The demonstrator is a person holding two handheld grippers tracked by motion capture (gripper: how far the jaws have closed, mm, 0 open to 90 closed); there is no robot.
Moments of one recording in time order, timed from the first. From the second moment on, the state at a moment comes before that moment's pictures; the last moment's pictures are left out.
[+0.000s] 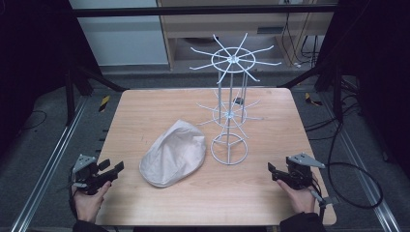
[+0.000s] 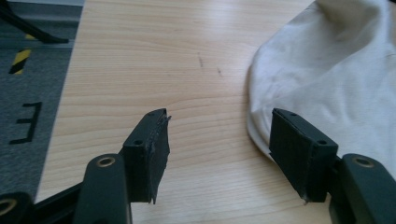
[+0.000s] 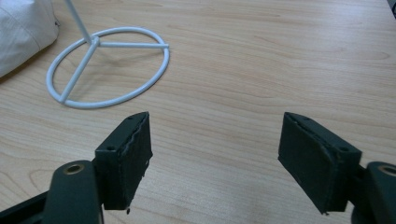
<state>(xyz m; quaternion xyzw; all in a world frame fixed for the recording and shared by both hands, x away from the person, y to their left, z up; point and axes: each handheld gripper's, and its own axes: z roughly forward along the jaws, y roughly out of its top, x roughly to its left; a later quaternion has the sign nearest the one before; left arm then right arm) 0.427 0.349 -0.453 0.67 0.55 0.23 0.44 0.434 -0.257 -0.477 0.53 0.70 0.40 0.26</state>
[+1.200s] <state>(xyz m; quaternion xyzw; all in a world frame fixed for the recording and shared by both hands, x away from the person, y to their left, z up) 0.422 0.317 -0.408 0.69 0.49 0.23 0.48 0.435 -0.252 -0.478 0.52 0.71 0.40 0.25</state>
